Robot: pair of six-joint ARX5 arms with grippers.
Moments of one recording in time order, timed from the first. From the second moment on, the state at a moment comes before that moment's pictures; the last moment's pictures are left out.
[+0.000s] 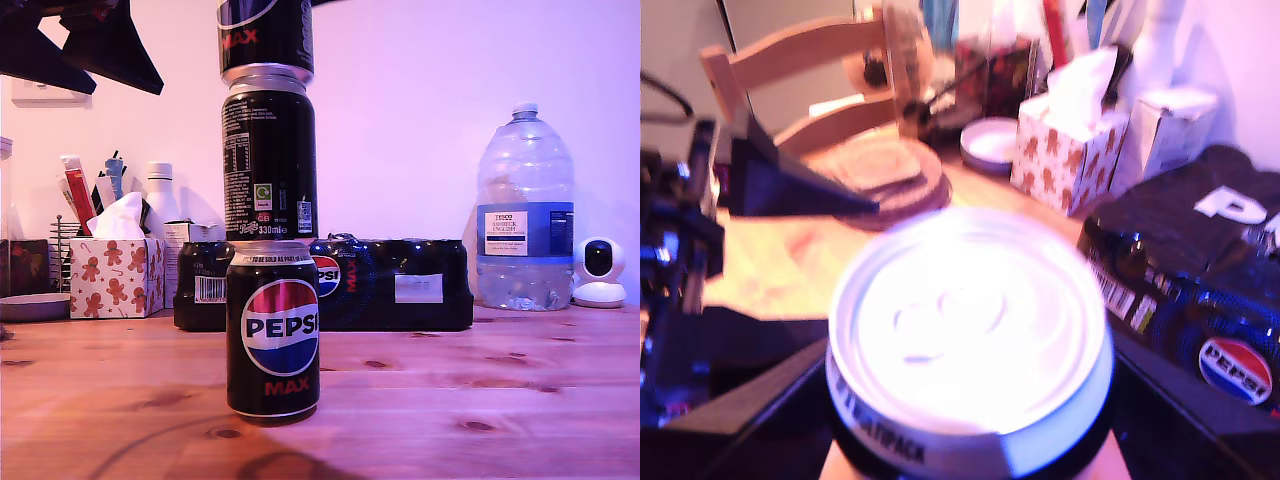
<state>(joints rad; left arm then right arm) -0.51 0.91 0.63 0.01 -0.08 0.11 0.87 1.37 1.23 -0.21 0.01 -0.08</state>
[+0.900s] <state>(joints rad) -0.51 0.91 0.63 0.01 -0.08 0.11 0.88 1.36 1.41 -0.32 0.08 -0.13</state>
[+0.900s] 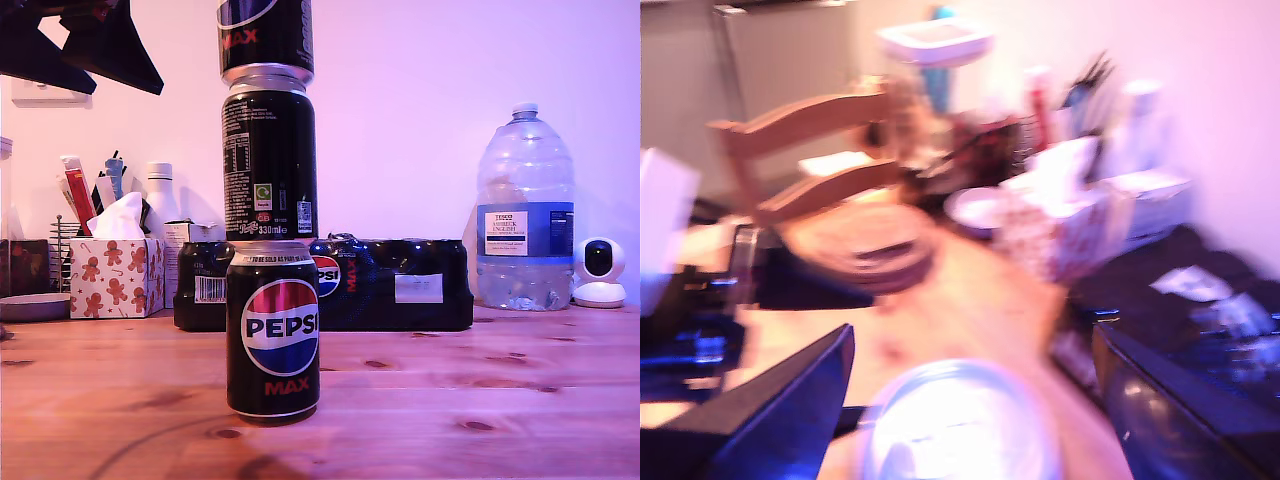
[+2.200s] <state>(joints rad) -0.52 0.65 0.64 -0.24 0.07 0.08 0.79 1.13 1.52 -0.87 0.39 -0.13</state>
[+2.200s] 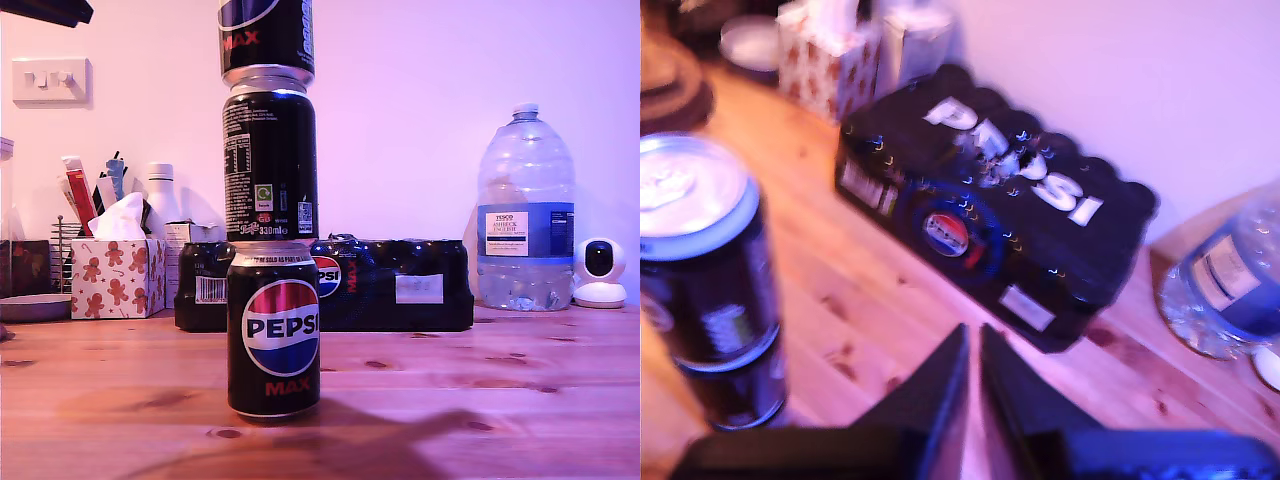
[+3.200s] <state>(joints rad) -0.21 0.60 0.64 -0.25 0.49 0.03 0.45 0.58 0.88 -0.43 0.19 -0.16</state>
